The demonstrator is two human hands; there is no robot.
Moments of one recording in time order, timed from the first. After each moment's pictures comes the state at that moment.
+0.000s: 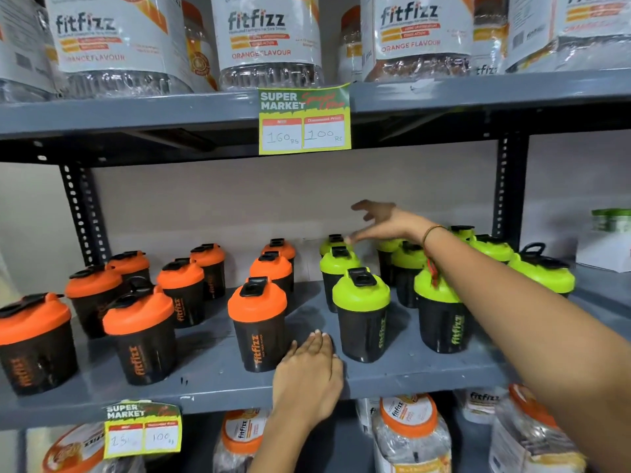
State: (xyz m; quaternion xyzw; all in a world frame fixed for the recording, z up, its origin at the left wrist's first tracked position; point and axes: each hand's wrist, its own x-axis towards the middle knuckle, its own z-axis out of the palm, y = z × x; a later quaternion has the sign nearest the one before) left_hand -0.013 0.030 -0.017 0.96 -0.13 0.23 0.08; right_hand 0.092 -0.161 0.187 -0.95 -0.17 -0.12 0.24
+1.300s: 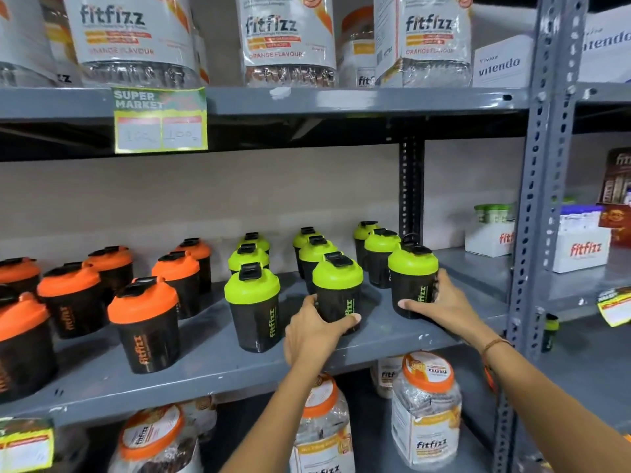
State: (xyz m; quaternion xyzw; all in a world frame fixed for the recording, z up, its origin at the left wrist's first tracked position) left_hand -0.008 -0.148 0.011 0.89 -0.03 0.17 0.43; right_hand -0.007 -0.408 0.011 -0.86 0.04 -0.24 0.44
